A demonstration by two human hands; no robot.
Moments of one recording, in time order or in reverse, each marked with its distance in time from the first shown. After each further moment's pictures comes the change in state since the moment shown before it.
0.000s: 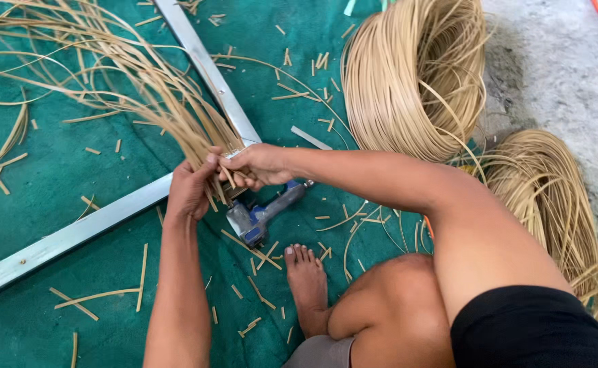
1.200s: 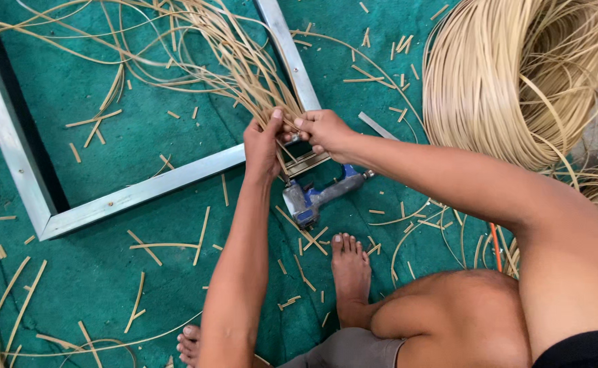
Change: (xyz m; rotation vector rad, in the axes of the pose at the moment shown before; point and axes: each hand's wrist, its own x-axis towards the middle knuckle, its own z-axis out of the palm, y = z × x) left_hand 0.029 0.001 0.028 -0.053 0.278 0.120; right_hand 0.046 0.013 -0.028 -0.045 0.328 -0.289
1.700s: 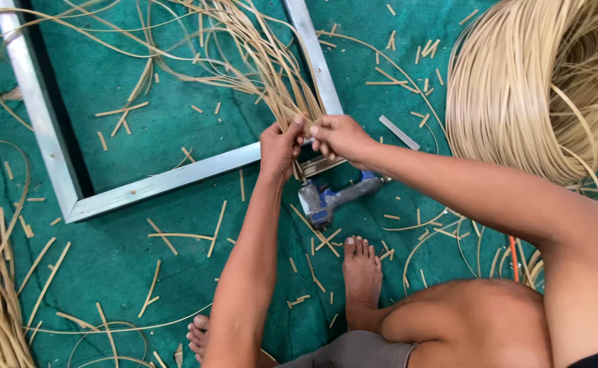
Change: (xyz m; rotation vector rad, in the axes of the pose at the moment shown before) left_hand -0.019 0.021 -0.001 0.128 0.004 -0.004; right_hand -0.013 -0.001 0.015 -0.109 -0.025 -0.170
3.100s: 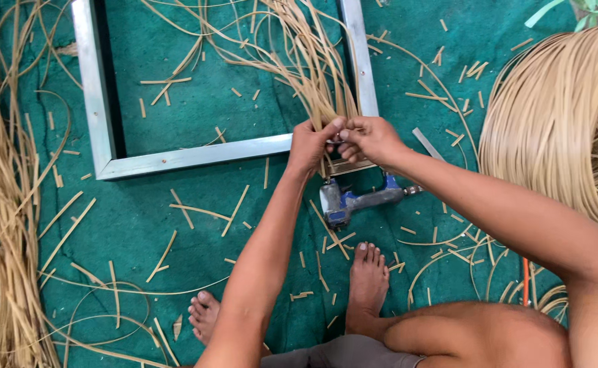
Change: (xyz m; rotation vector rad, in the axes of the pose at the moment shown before) left_hand -0.001 -0.002 -0.011 0.044 -0.049 0.002; right_hand 0.001 -0.010 0.001 -0.061 -0.093 0.095
